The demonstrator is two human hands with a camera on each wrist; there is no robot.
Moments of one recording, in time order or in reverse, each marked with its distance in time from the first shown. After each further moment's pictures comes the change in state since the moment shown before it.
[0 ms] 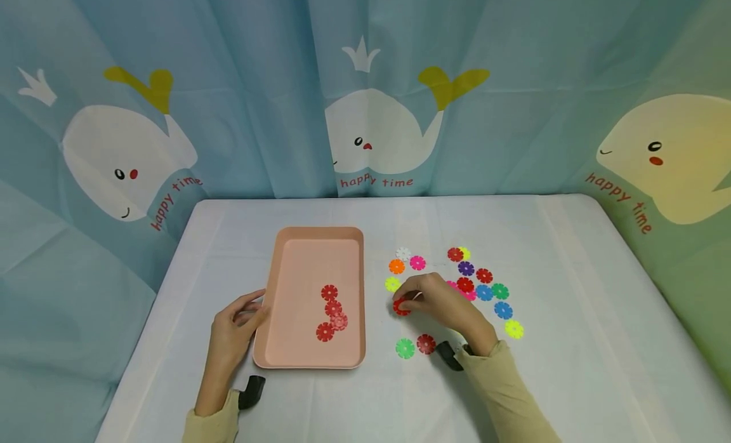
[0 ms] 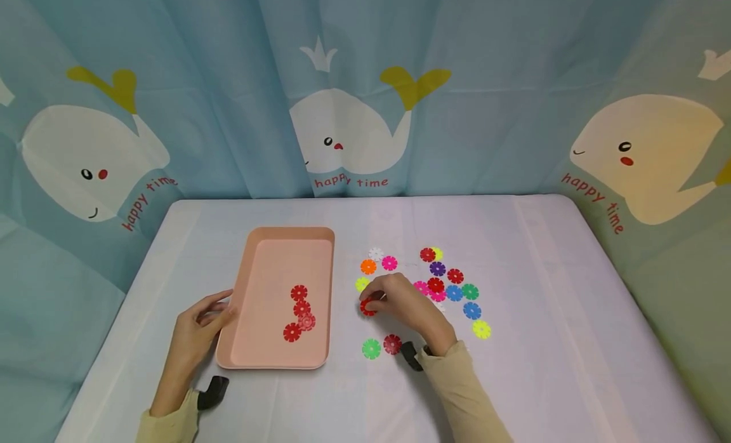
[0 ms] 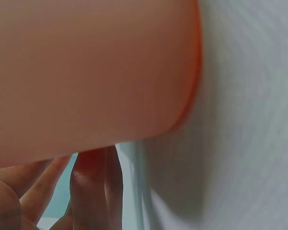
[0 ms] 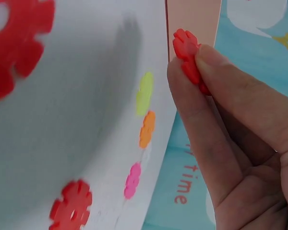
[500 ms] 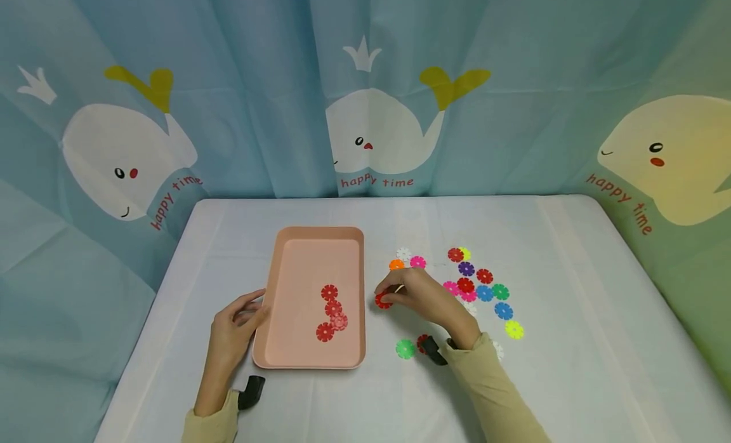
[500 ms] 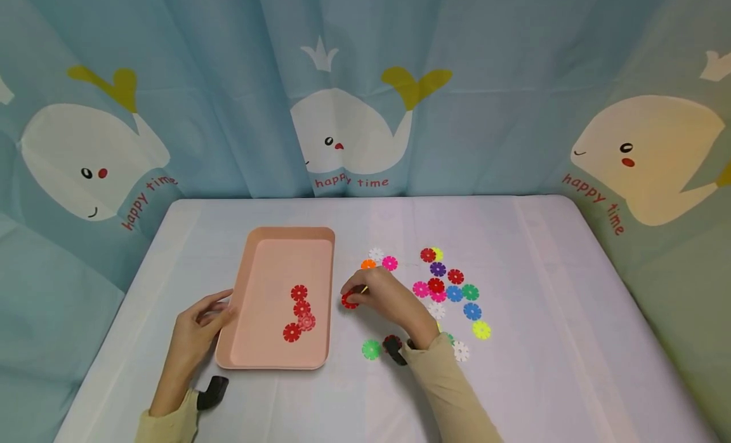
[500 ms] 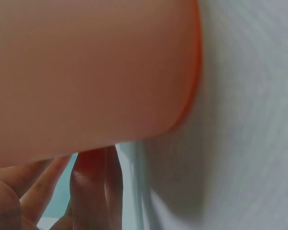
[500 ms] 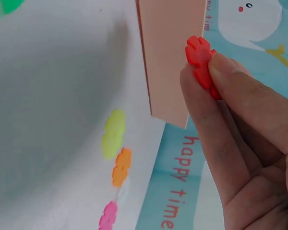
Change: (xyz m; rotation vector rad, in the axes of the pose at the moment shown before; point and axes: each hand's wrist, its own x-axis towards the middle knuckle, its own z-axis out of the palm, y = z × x) left_hand 0.000 0.000 -0.001 0.024 -0.008 -0.011; right_hand 0.022 -0.021 0.005 0.002 0.007 -0.060
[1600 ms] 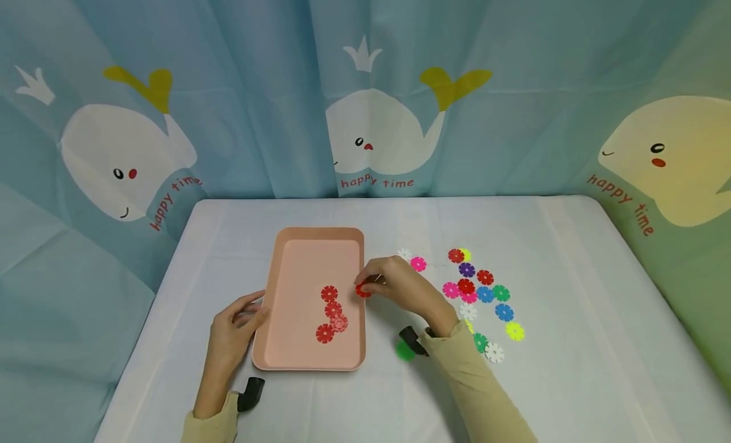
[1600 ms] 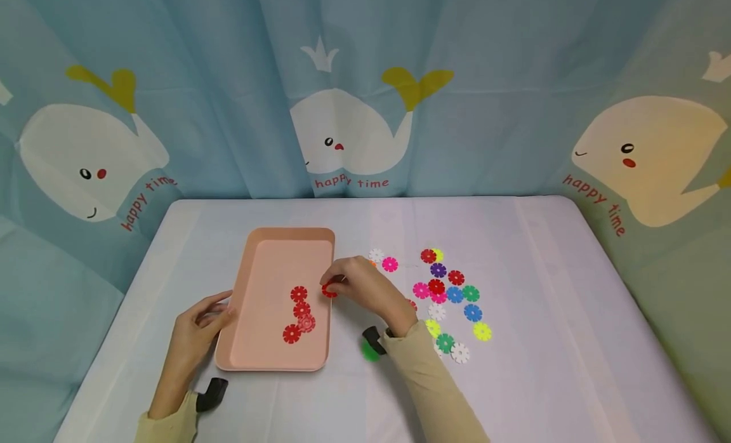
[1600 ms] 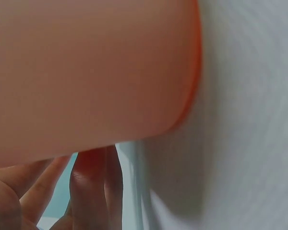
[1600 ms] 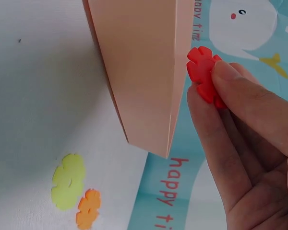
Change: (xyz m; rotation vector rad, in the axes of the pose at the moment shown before) left_hand 0.000 0.000 0.001 -0.033 -0.003 -0.002; right_hand 0.035 -0.014 0.009 -0.040 0.038 -0.052
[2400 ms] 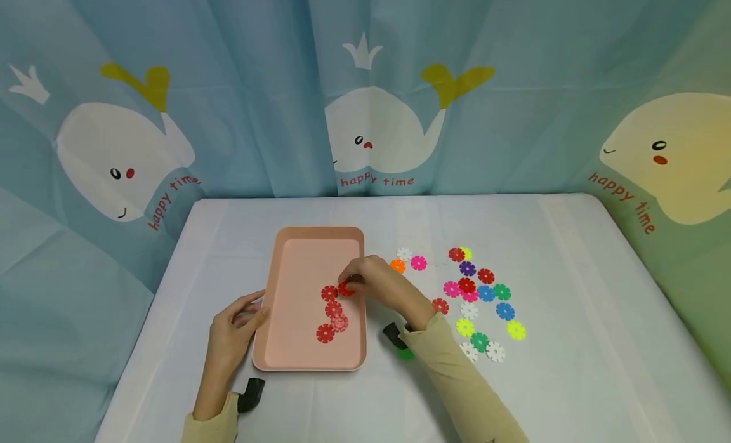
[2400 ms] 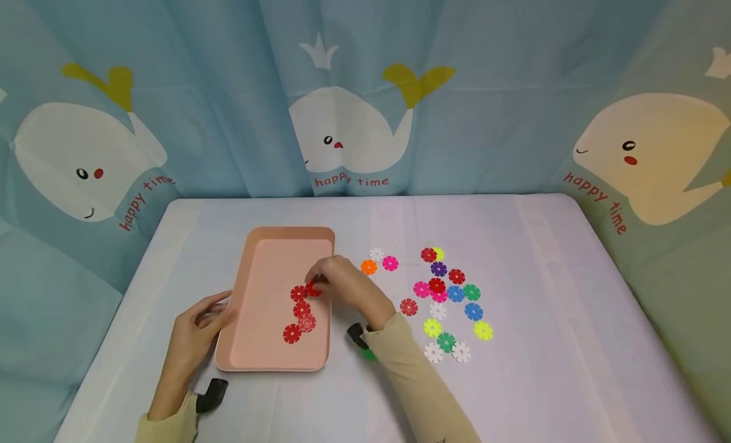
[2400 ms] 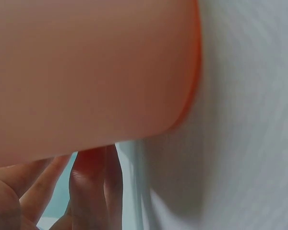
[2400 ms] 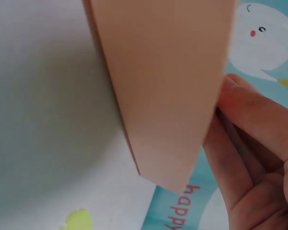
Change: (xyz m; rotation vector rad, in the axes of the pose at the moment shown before) left_hand 0.000 0.001 0.001 0.033 0.022 0.014; right_hand 0.027 -0.007 0.020 -0.070 -0.051 -0.016
